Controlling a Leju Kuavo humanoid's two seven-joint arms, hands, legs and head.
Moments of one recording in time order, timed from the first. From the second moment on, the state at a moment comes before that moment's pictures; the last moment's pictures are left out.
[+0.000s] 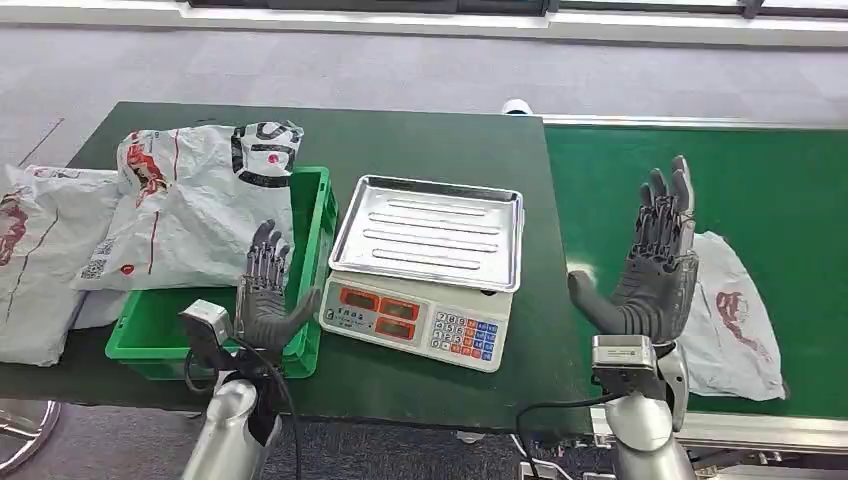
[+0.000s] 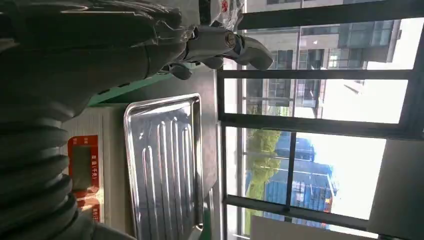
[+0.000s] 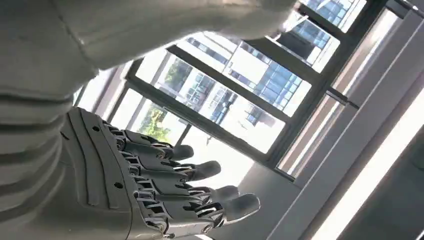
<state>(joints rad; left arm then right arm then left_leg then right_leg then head) -0.22 -0.20 -0.02 -1.15 -0.04 -0.10 -0.70 -0.10 0.05 0.15 -1.66 0.60 -0.49 -0.49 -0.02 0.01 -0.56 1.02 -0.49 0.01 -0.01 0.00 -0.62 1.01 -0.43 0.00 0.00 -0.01</state>
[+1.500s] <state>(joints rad) -0.22 -0.20 -0.02 -1.15 -0.04 -0.10 -0.70 -0.10 0.05 0.15 -1.66 0.60 -0.49 -0.49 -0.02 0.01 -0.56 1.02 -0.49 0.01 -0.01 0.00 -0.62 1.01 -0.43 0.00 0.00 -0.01</state>
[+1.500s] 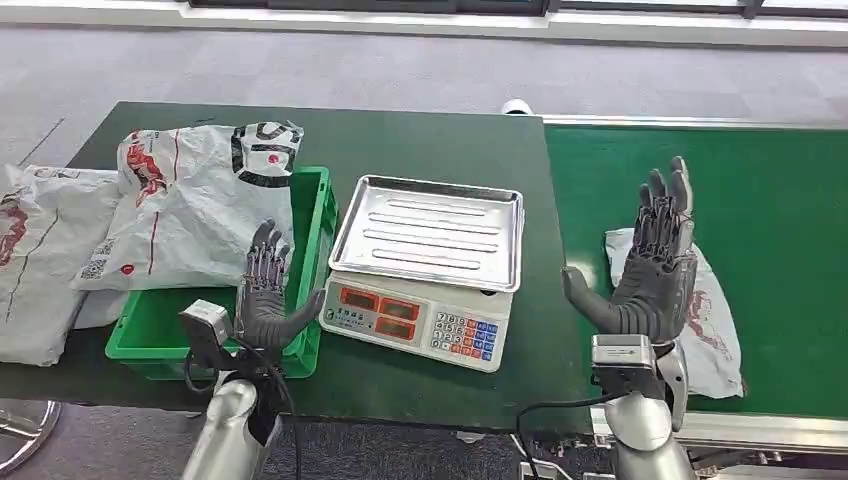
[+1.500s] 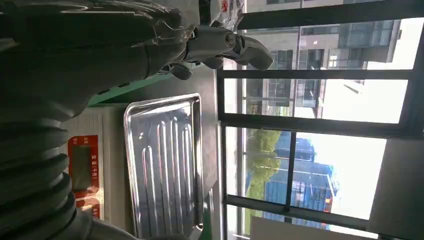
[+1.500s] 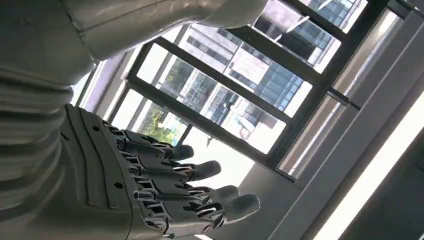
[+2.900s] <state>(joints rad) -0.22 -0.20 -0.02 -1.15 -0.04 -0.10 -0.70 -0.10 0.05 0.15 -1.66 0.60 -0.49 -0.49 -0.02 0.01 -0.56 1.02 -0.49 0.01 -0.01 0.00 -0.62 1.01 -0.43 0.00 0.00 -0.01</state>
